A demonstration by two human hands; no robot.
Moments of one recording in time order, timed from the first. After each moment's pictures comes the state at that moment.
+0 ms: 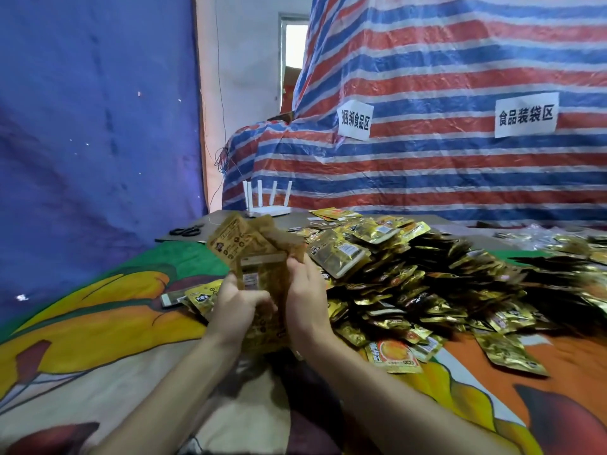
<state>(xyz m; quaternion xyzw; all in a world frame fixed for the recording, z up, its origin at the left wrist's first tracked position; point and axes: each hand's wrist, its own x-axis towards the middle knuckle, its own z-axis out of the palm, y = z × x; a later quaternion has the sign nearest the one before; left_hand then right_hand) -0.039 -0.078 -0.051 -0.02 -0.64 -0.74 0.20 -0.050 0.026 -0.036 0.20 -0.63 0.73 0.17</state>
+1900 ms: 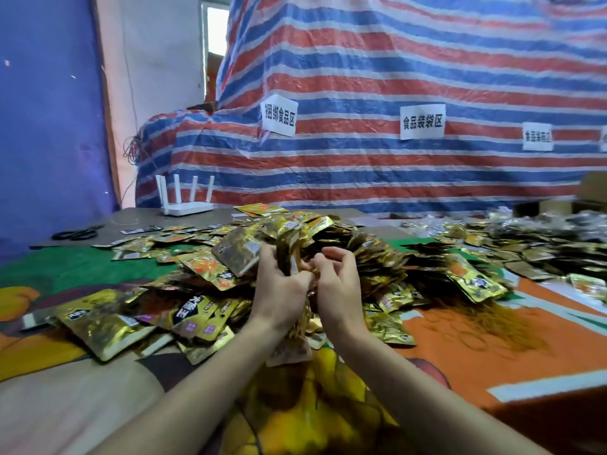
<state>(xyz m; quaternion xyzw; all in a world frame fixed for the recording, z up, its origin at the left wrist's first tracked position) -0.032 0.097 -0.019 -0.13 -0.70 -0.69 0.15 -0.056 0.195 -0.033 0.06 -0.66 0.70 0.25</state>
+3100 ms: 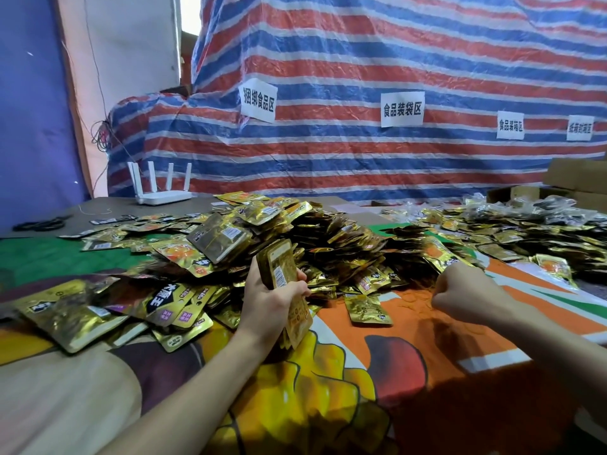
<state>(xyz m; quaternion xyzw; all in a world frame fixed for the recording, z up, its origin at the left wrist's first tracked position) -0.047 0.119 -0.059 -0.17 -0.62 -0.76 0.13 -0.017 0.404 -0.014 -0.16 -0.98 0.09 0.12</state>
